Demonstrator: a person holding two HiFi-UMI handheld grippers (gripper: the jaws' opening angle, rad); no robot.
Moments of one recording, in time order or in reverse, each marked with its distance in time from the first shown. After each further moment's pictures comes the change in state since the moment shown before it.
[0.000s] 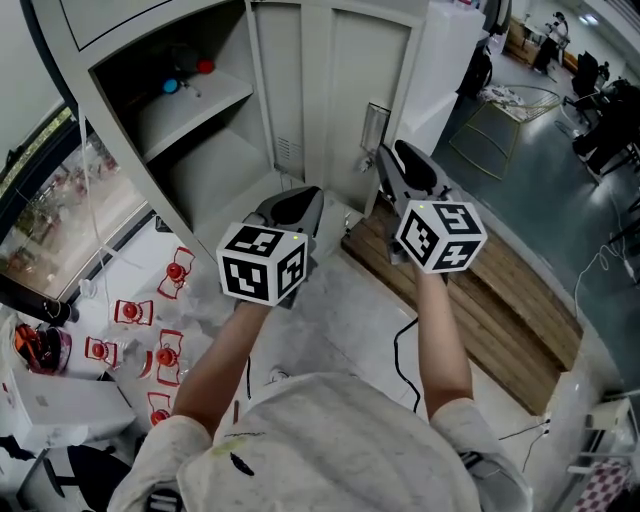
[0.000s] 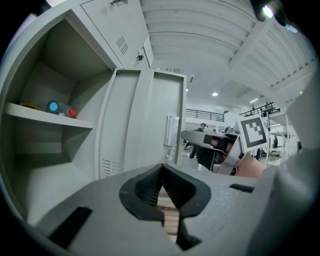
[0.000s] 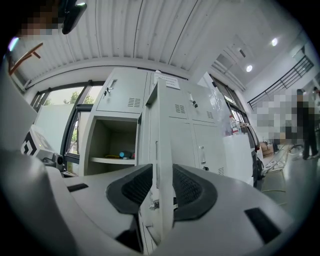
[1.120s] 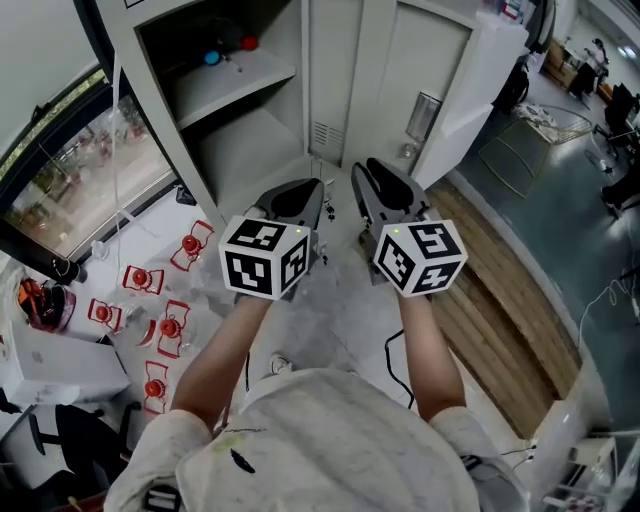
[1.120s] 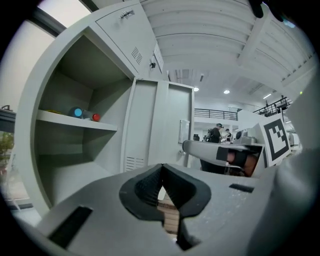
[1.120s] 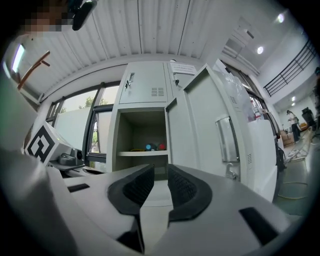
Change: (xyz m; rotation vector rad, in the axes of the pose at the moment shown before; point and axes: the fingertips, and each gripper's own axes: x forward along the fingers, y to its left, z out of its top) left arm -0.040 0.033 -0.011 -0.009 -0.017 0.159; right arm 0.006 0.099 -0.037 0.030 0.066 0.208
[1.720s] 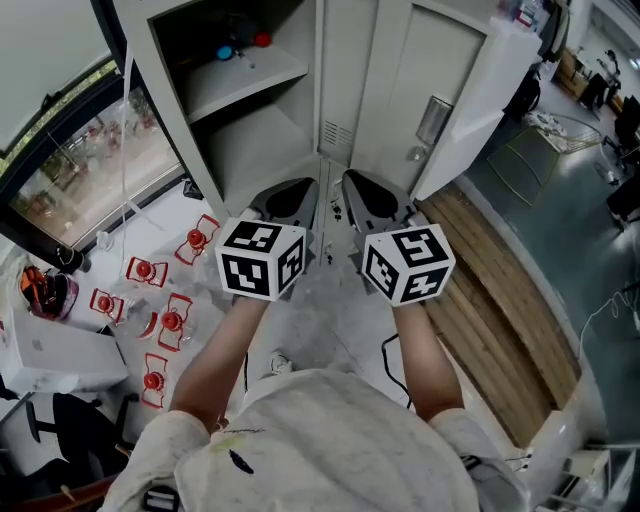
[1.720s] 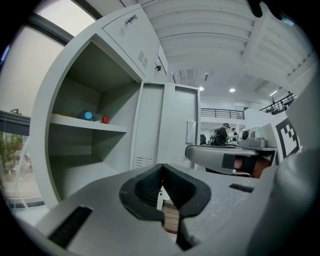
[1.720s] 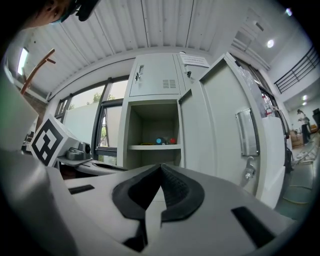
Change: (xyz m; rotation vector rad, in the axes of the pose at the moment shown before) left arm -0.012 0.018 -0.001 -0.003 -0.011 0.078; right arm 0.010 0.035 -0.014 -0.033 0.069 0.088
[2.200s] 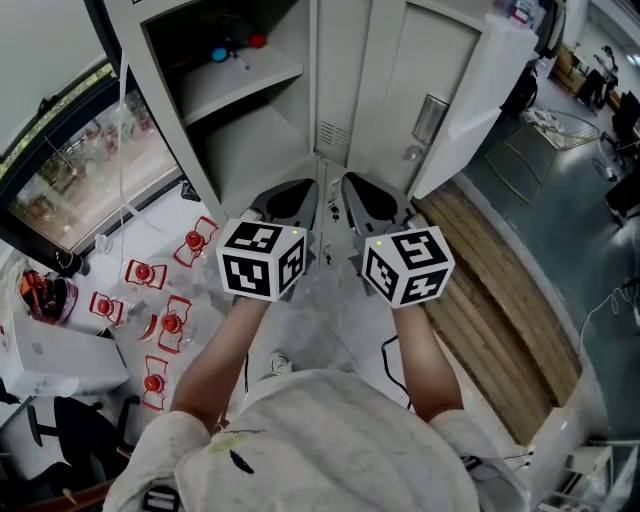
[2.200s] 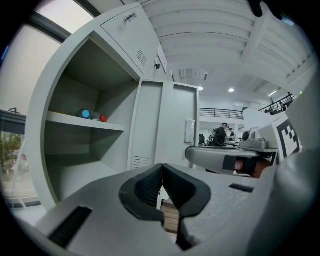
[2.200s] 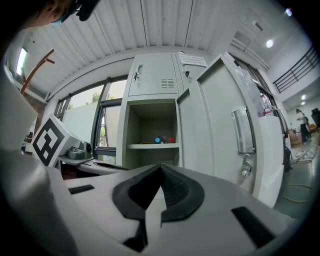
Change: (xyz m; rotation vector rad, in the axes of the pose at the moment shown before) left arm 0.005 -0.004 -0.003 -0.001 0.008 -0.014; right arm -0.004 -0.004 -0.005 0.004 0.007 -0.008
